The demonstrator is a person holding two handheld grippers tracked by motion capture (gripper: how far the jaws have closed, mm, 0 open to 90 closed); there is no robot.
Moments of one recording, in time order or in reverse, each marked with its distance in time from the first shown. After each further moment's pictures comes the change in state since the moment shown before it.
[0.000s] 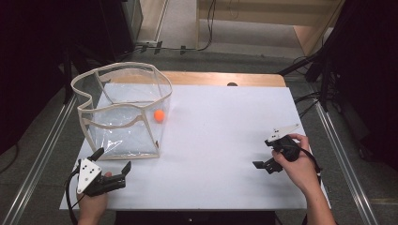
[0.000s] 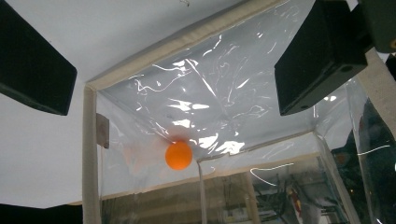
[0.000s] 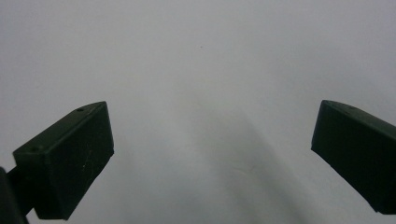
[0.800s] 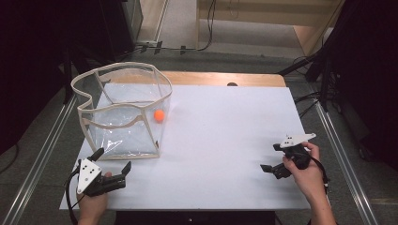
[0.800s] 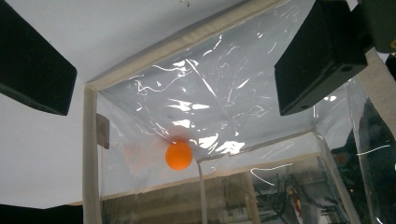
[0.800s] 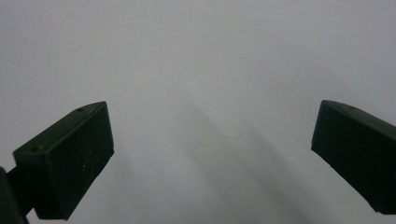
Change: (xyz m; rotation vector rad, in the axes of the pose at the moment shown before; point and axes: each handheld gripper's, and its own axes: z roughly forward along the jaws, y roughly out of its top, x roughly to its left) left arm 0.000 0.000 0.000 -0.001 -0.002 -0.002; right arm -0.006 -0.038 -0.007 -0.110 -0.022 0.061
